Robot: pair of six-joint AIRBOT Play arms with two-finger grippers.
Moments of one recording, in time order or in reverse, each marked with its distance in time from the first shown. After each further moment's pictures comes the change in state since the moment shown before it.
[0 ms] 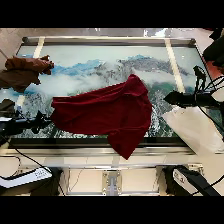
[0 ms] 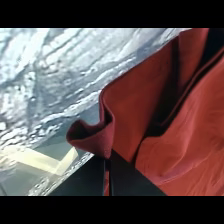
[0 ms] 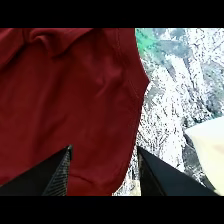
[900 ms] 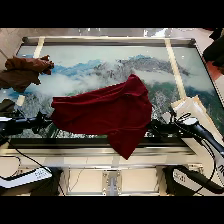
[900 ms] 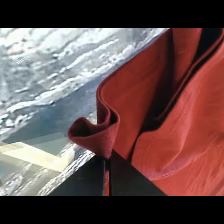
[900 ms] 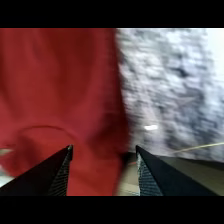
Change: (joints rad) left arm -0.003 0.005 0.000 -0.001 -0.020 0.007; right arm 0.000 -0.179 -0.566 0.447 -0.198 -0.172
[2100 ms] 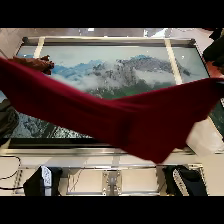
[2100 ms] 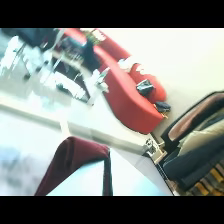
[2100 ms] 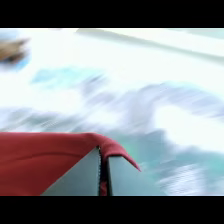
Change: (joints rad) left arm 0.228 0.727 0.502 -0.654 -0.264 0.140; right arm 0.079 0.649 1.121 -0.470 0.423 0.096
